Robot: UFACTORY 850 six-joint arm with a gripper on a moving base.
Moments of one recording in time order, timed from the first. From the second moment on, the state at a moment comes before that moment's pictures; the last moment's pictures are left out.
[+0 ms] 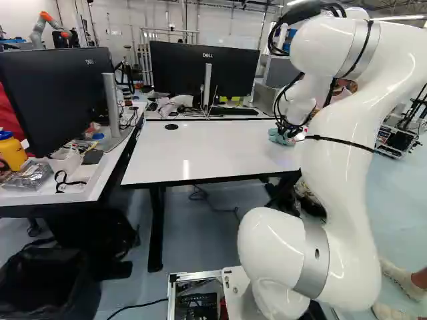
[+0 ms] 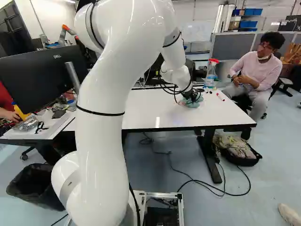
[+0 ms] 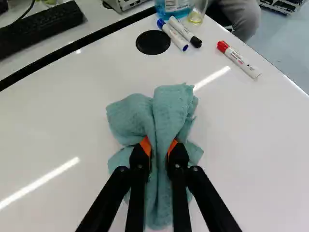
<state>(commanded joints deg) -29.8 -28.8 -68.1 1.5 1.2 0.0</state>
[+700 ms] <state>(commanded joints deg) -25.6 -25.3 -63.5 1.5 1.2 0.0</state>
